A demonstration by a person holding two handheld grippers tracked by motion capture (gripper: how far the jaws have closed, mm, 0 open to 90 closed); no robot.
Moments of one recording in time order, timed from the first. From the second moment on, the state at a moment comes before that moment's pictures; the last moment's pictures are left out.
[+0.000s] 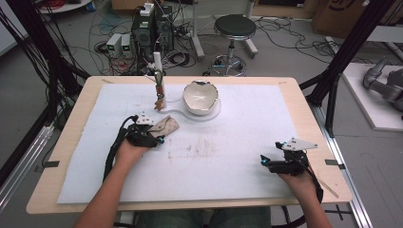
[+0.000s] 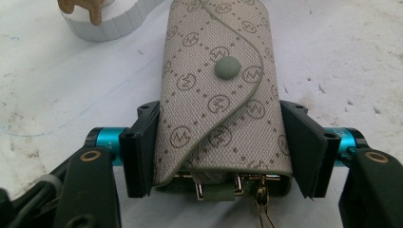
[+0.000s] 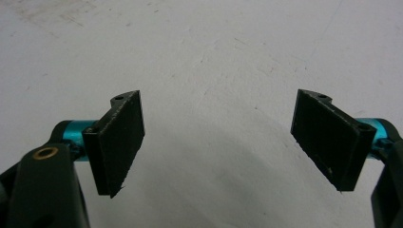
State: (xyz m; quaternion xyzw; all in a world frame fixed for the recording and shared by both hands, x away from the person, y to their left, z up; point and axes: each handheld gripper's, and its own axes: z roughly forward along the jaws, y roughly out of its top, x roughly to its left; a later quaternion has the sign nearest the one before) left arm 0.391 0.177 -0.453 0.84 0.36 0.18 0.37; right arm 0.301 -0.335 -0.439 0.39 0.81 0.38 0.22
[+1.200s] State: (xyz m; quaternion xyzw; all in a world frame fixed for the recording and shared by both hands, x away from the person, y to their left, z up) left arm 0.385 0.131 -0.345 0.84 0.29 0.20 0.41; right arm 0.320 -0.313 -0.441 0.36 0.83 0.38 0.20
